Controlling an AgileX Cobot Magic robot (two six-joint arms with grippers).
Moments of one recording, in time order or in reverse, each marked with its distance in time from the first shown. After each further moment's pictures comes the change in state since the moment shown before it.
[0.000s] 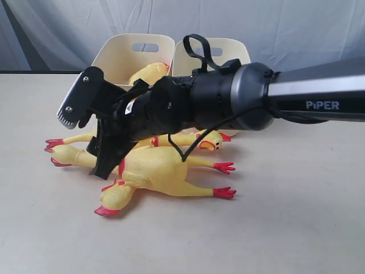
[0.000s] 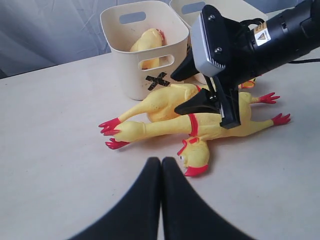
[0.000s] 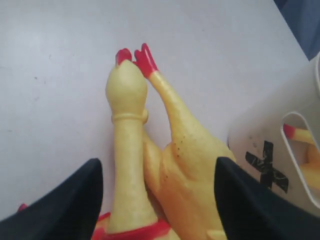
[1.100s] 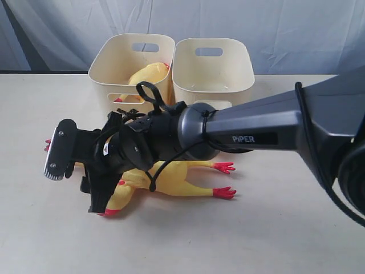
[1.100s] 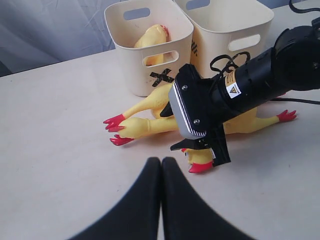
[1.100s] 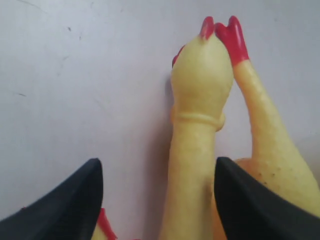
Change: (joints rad) left arm 0.000 0.000 0.000 0.020 0.008 -0.003; right arm 0.067 0.192 -0.092 -0.188 -0.009 0.000
